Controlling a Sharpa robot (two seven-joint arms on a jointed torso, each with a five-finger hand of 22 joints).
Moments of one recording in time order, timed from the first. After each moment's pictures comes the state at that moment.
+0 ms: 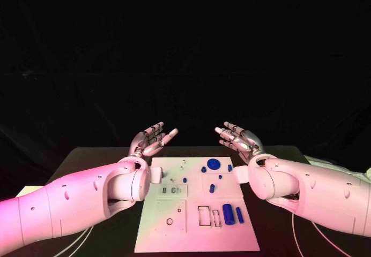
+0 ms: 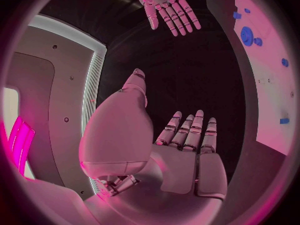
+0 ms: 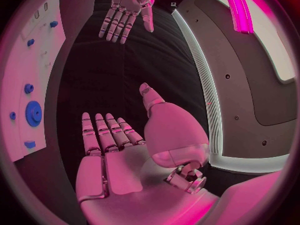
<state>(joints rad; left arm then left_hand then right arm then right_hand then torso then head) 1.12 -0.70 -0.04 1.48 0.01 -0.67 0.49 1.31 -0.23 -0.01 0.29 0.14 0.40 0.15 0.04 0.04 0.32 0.20 0.03 0.03 0.42 0.20 0.04 0.05 0.13 0.21 0.28 0.03 0.03 1.13 -0.76 -0.04 1.49 -0.06 -0.54 0.41 1.14 0.09 0.06 -0.08 0.23 0.30 0.14 0.03 0.03 0.37 0.22 0.03 0.04 0.36 0.20 0.03 0.04 0.07 0.35 0.28 0.04 0.04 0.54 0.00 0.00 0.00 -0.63</state>
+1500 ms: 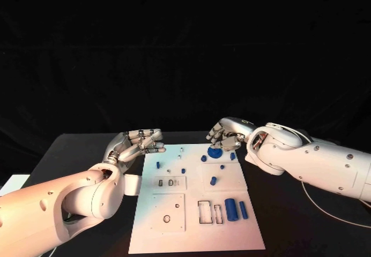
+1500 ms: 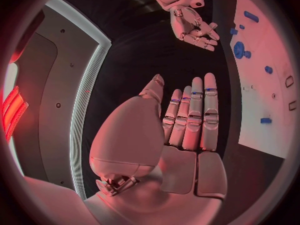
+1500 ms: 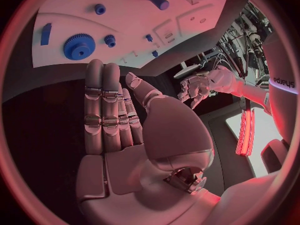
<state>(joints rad) 1.14 -0.91 -0.02 1.74 0.00 -0.52 0.52 1.44 -0.05 0.06 0.18 0.13 0.98 0.21 0.12 0.07 1.05 0.15 0.12 0.07 1.17 0.09 0.18 0.14 0.17 1.09 0.20 0.28 0.11 1.28 -0.80 -0.03 1.44 -1.43 -0.30 -0.04 1.26 -0.04 0.32 -0.22 0.17 1.06 0.15 0.07 0.07 1.19 0.08 0.06 0.06 1.46 -0.01 0.47 0.33 0.17 1.32 0.06 0.57 0.26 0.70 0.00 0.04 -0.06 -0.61</state>
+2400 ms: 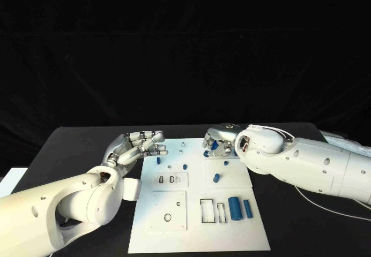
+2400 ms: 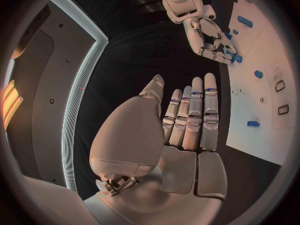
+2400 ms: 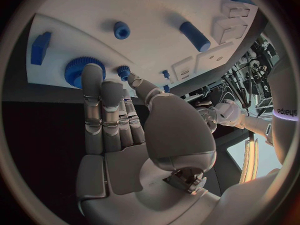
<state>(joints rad) 1.15 -0.93 -0.02 1.79 0.01 -0.51 0.51 1.44 -0.05 0.06 0.18 0.13 0.98 0.21 0.12 0.07 1.05 0.15 0.12 0.07 1.17 0.09 0.18 0.14 0.17 1.09 0.20 0.28 0.11 1.28 -0.72 -0.03 1.39 -1.67 -0.14 -0.12 1.26 -0.07 0.39 -0.15 0.14 1.06 0.14 0.07 0.07 1.16 0.08 0.06 0.06 1.46 -0.01 0.87 0.66 0.17 1.31 0.07 0.85 0.50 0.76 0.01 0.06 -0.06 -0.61</state>
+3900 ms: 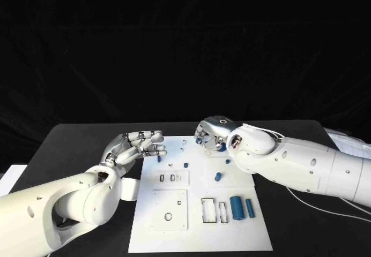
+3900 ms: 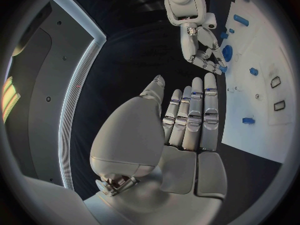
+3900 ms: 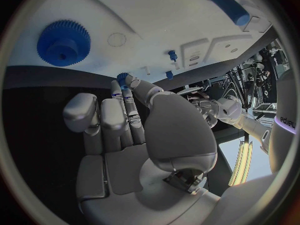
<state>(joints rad) 1.15 -0.94 -0.02 1.79 0.01 -0.49 0.49 1.44 -0.04 0.06 0.16 0.13 0.98 0.21 0.11 0.07 1.05 0.15 0.11 0.07 1.17 0.09 0.16 0.14 0.17 1.10 0.20 0.28 0.10 1.27 -0.66 -0.03 1.36 -1.72 -0.35 -0.15 1.31 -0.06 0.54 -0.14 0.10 1.16 0.13 0.08 0.10 1.26 0.08 0.06 0.07 1.46 -0.03 1.15 0.95 0.12 1.36 0.08 1.19 0.90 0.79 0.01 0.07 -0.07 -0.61</state>
